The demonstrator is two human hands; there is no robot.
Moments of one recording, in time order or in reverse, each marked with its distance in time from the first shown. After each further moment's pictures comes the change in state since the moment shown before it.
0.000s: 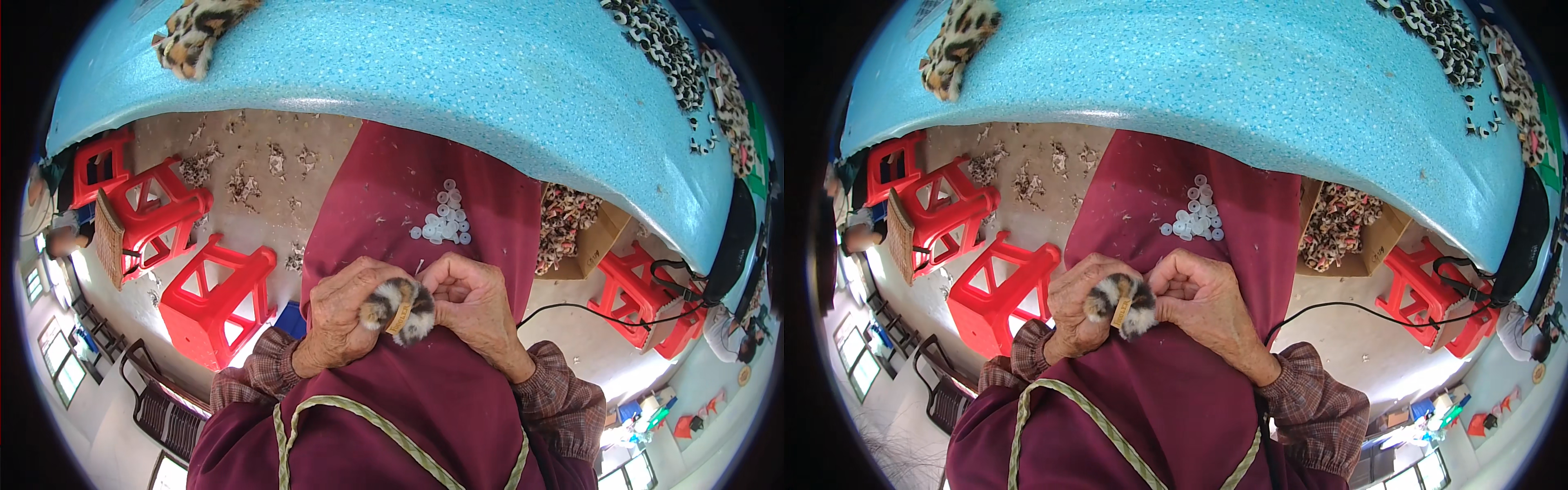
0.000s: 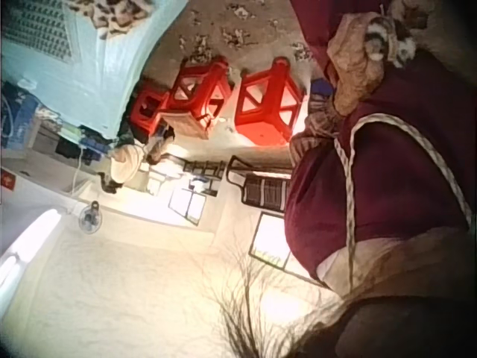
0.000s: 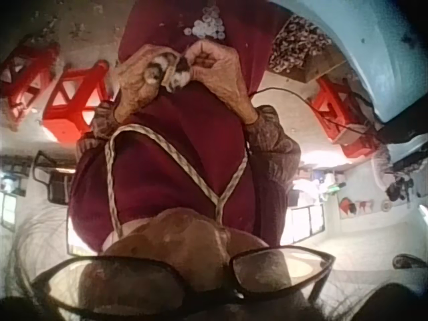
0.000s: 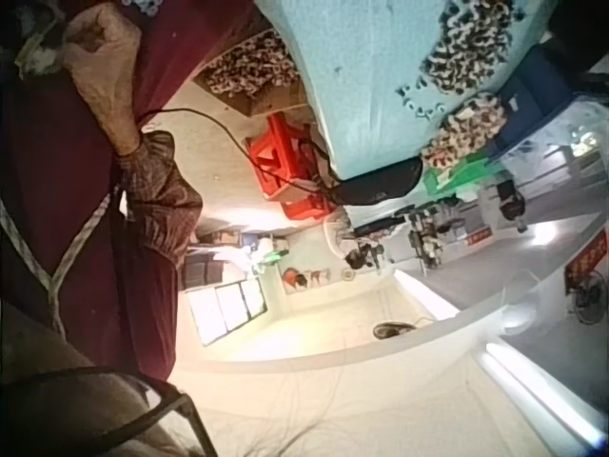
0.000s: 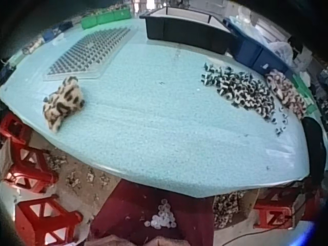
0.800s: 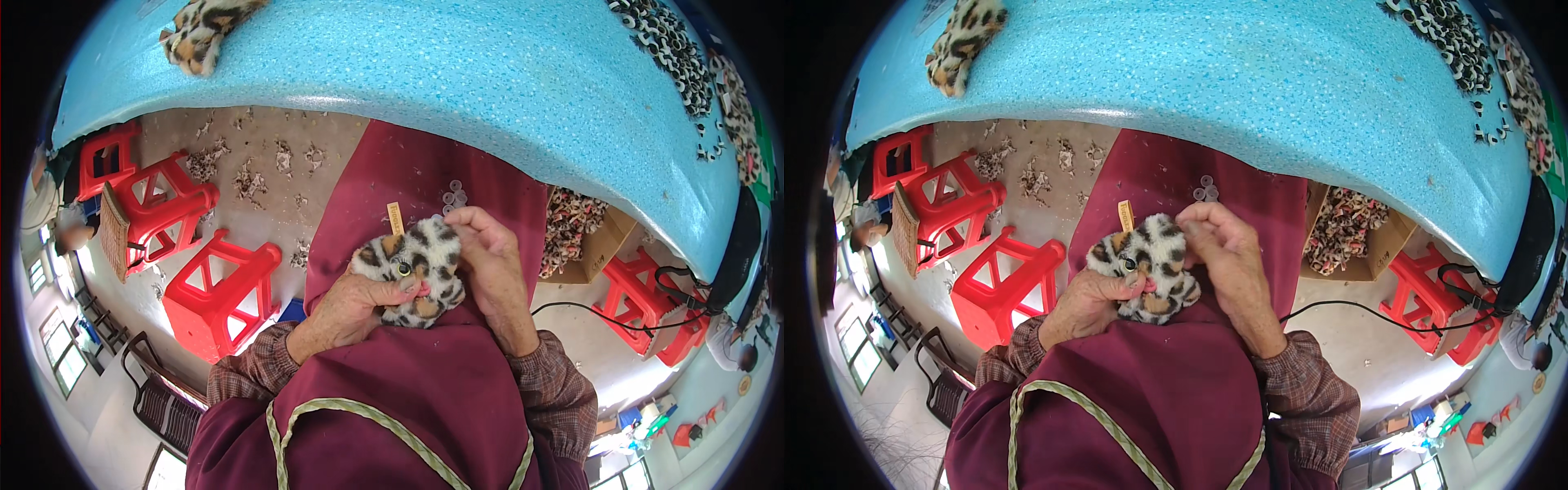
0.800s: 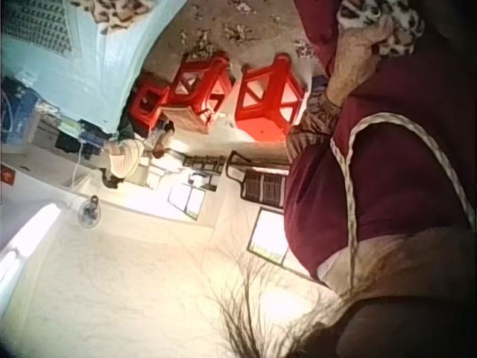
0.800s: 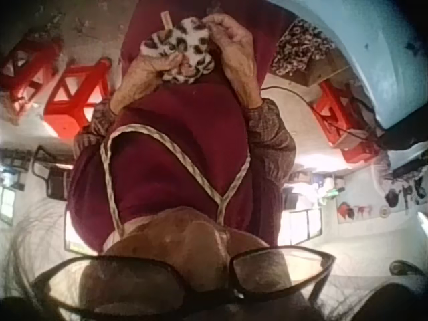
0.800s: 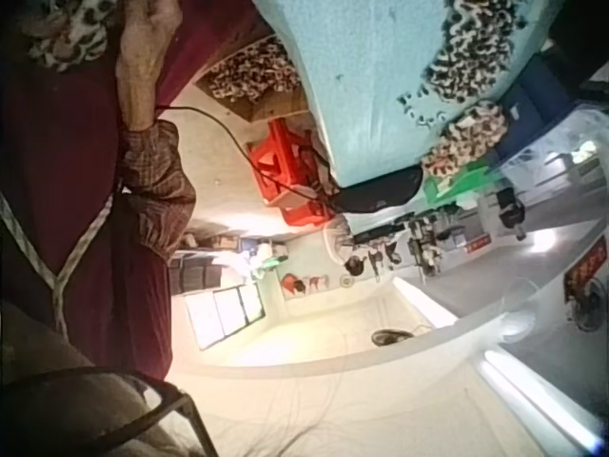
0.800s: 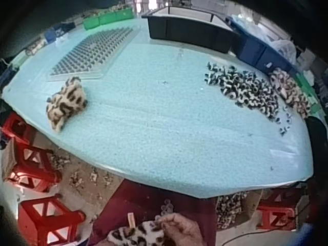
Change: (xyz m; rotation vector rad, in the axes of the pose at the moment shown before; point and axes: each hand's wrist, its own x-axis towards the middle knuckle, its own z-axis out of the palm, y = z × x) left_hand 0.004 -0.008 0.005 -1.268 -0.042 -1.037; right_hand 0.037 0.013 -0.025 0.119 0.243 -0.056
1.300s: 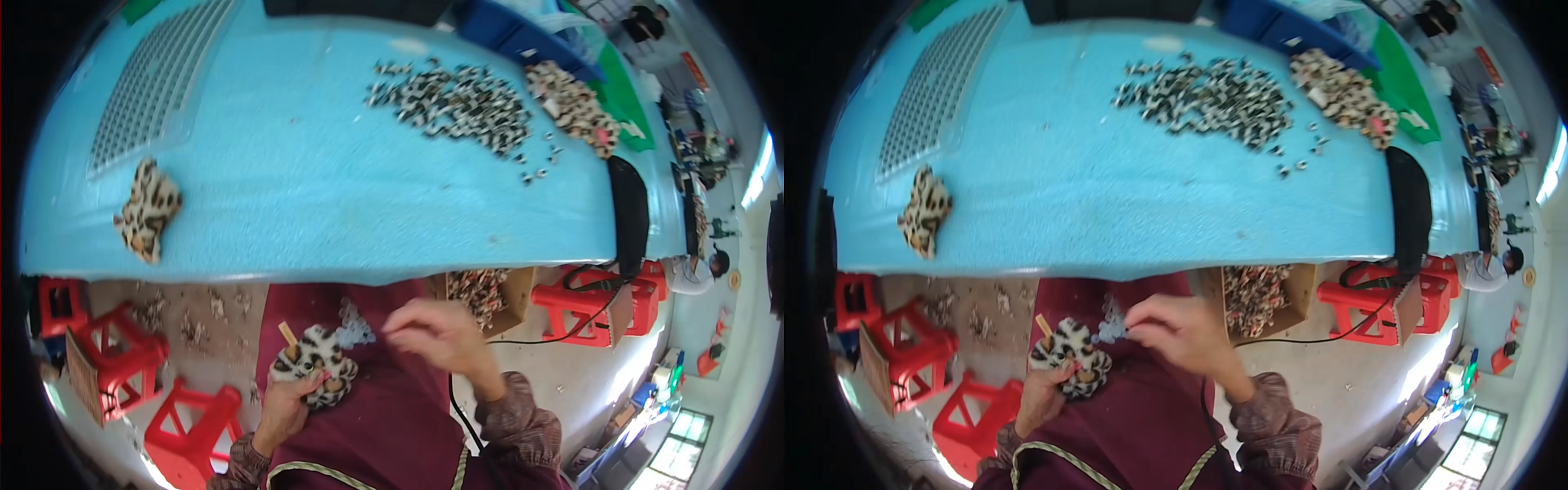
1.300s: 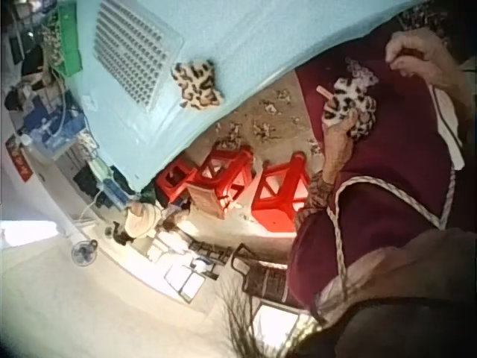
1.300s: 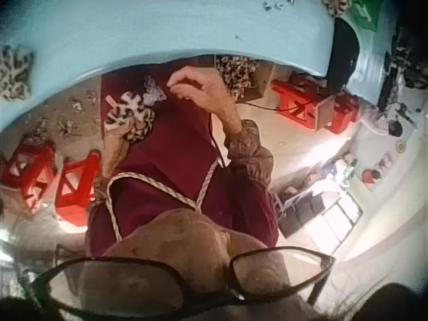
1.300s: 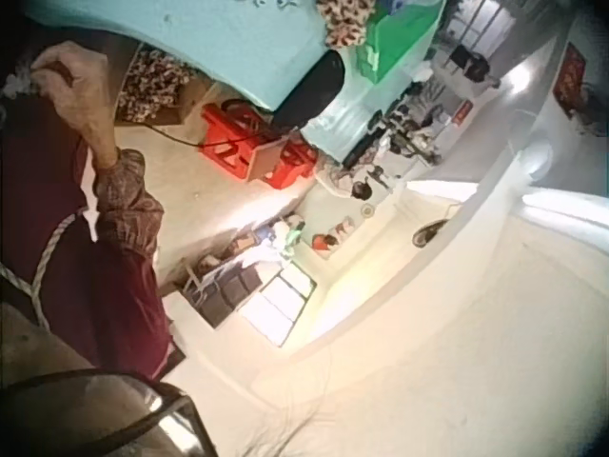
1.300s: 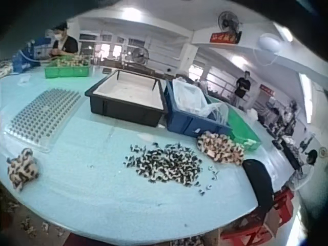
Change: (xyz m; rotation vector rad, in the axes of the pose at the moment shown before) left_hand 0.003 0.004 -0.004 0.113 0.000 0.220; right_hand -0.044 -0.096 -0.025 -0.757 -0.089 -0.516
